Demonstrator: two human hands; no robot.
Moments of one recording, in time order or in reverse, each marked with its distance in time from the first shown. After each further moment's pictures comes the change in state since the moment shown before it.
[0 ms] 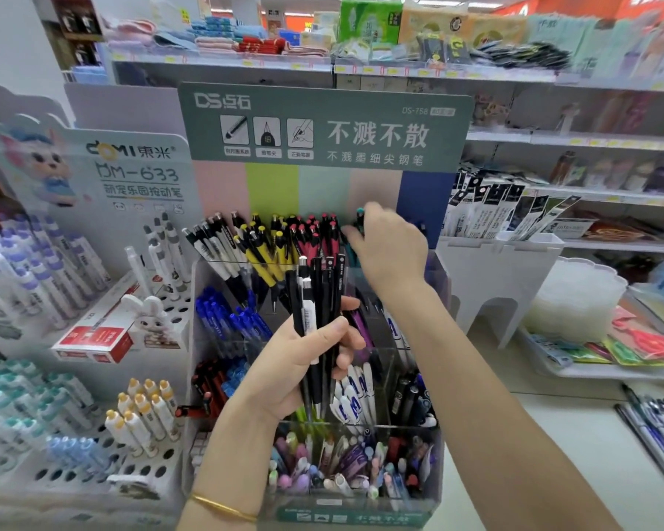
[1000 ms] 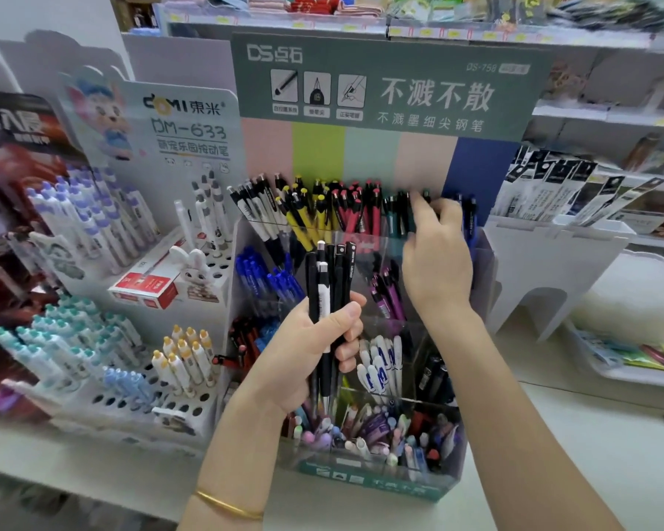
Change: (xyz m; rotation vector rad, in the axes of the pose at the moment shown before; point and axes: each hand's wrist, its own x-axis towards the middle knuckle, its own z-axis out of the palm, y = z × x) left_hand -0.034 0.000 0.003 0.020 0.182 -0.024; right_hand -0.045 0.010 0.018 0.294 0.069 0.026
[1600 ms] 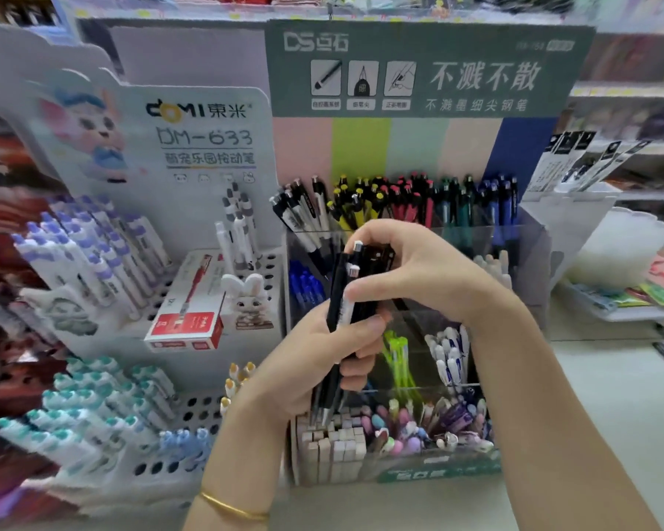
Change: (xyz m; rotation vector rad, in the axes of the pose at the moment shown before) left_hand -0.002 0.044 -0.099 0.079 -0.419 -0.183; right_hand -0.019 -0.111 -0.003 0.691 -0.669 0.059
